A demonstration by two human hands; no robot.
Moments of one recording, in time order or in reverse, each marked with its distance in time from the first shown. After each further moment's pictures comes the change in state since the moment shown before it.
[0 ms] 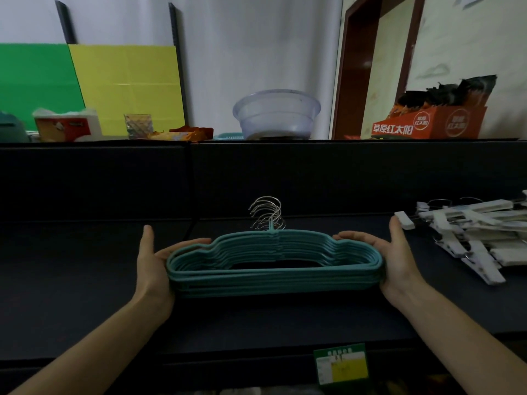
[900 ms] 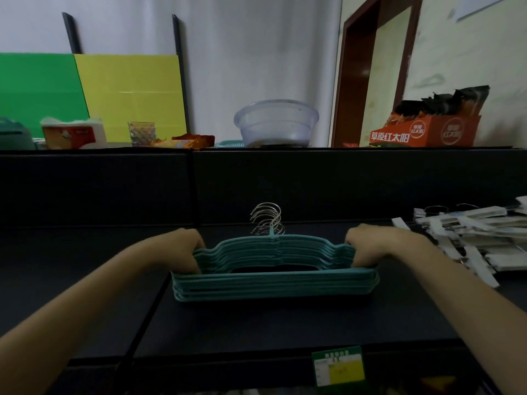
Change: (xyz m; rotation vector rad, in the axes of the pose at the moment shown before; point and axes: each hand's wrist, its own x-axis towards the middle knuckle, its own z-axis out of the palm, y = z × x) left_hand 0.039 0.052 0.015 1.790 -0.461 -0.010; right_hand 0.016 -0.059 0.033 -1.941 -0.287 0.131
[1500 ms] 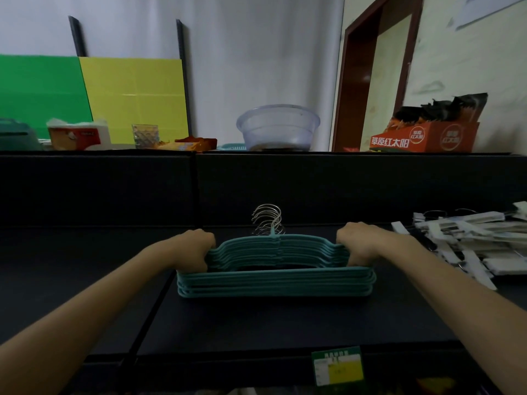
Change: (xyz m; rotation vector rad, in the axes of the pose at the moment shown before) left_hand 0.011 0.009 0.005 0.234 0.072 0.062; right_hand 0.009 -0.006 -0.002 -0.235 0.115 -0.095
